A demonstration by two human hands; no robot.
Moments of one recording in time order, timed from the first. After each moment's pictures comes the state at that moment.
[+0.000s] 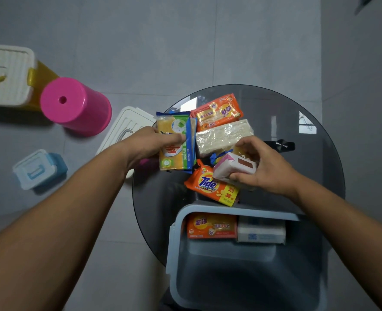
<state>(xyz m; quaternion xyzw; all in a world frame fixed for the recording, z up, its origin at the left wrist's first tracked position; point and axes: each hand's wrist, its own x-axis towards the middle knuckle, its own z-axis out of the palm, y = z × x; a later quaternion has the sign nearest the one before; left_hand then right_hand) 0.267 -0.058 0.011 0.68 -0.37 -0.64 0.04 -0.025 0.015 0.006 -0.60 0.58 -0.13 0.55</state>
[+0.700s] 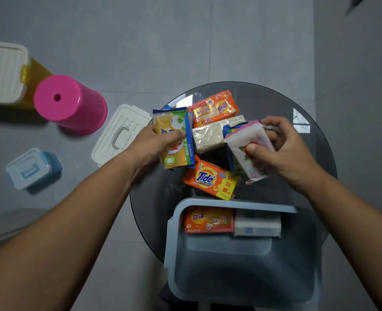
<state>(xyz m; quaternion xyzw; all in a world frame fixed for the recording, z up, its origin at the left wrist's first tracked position) 0.251 -0.032 0.018 0.67 -0.32 -0.65 0.19 -0.033 0.019 0.038 -0.43 0.62 -0.32 0.58</state>
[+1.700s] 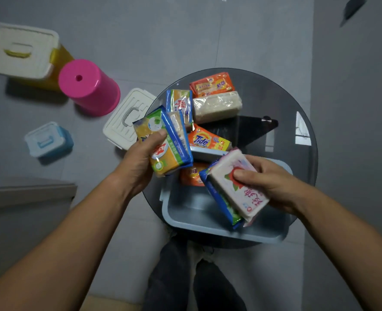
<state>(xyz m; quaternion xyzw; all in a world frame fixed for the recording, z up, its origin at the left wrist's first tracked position) 0.245 0.129 0.087 0.57 -0.16 -0.70 0.40 -0.027 0.147 0.095 -0.26 0.51 -0.16 0.80</state>
